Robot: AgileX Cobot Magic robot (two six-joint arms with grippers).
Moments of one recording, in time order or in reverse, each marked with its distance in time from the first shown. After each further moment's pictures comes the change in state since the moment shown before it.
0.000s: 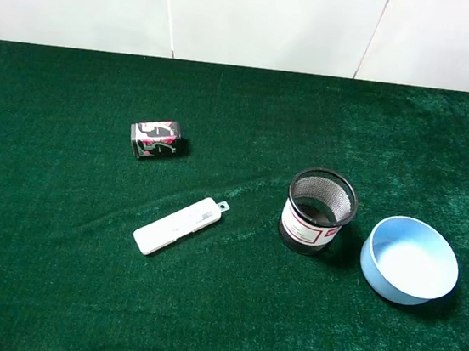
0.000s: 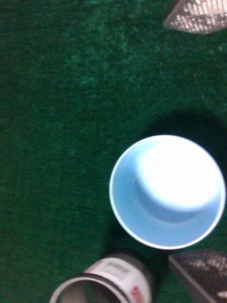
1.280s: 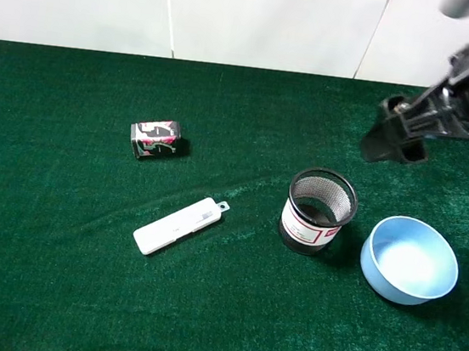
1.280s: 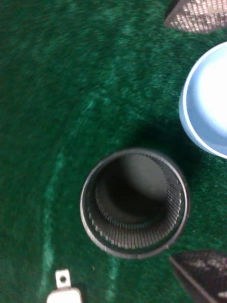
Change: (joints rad) left arm 0.000 0.000 0.000 0.000 0.000 0.000; right arm 0.467 0.702 -0.379 -0.020 -0.049 -0.019
